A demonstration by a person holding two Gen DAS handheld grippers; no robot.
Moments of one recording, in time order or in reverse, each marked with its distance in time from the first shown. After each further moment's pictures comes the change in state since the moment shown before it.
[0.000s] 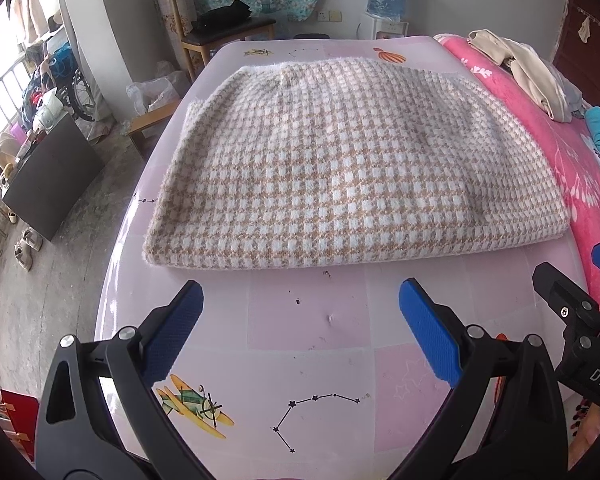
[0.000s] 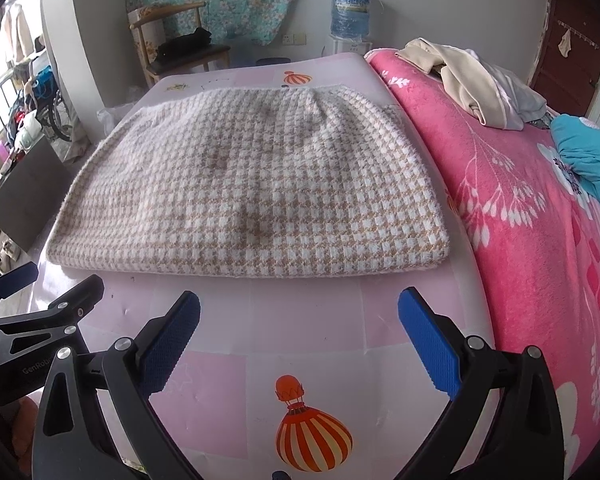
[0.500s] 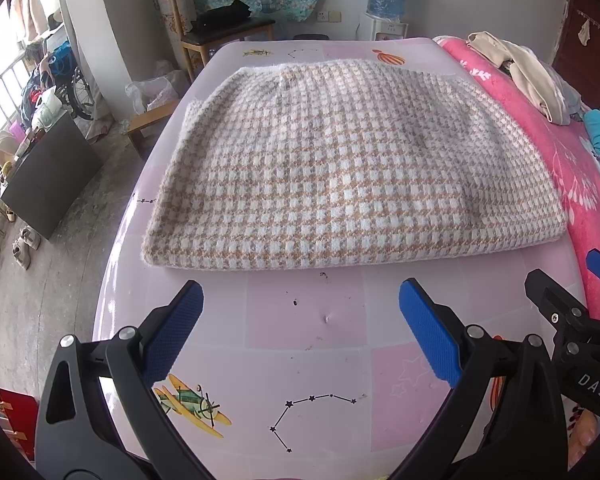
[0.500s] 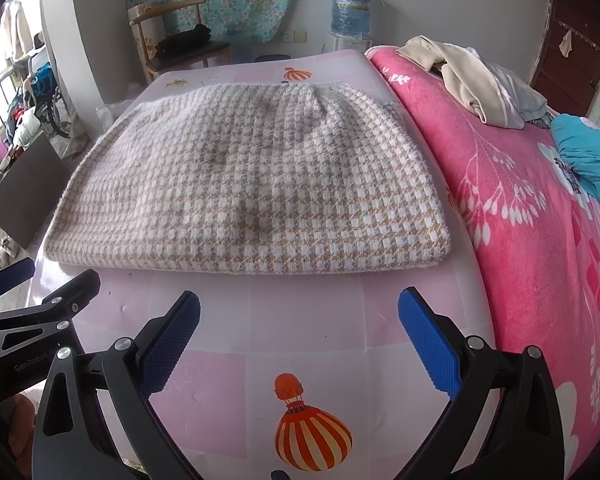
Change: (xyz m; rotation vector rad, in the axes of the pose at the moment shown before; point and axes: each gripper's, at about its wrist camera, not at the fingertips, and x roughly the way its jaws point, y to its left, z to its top) left arm -0.002 -0.001 0.001 -0.006 -0.002 -0.006; right arm 0.003 0.000 -0.001 -0.005 0.009 -0.004
